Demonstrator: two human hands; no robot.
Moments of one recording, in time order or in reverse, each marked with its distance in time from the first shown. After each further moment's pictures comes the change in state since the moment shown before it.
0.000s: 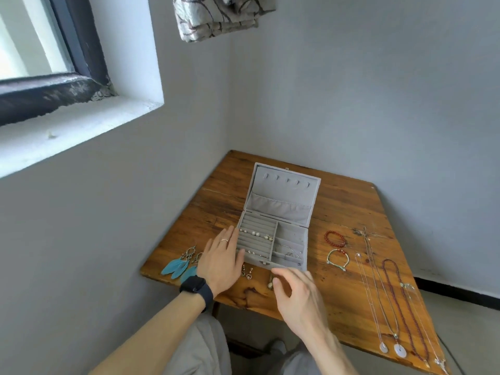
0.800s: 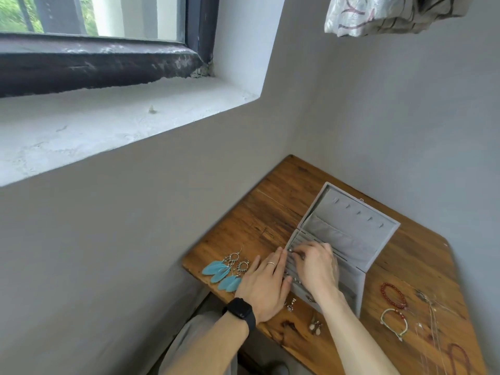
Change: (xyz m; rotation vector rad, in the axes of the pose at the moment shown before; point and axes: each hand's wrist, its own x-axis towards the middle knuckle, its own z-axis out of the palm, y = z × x) left_hand 0.002 -0.012 0.034 -0.089 0.052 -0.016; right_hand 0.152 -0.054 0.051 -0.382 -0.093 -0.156
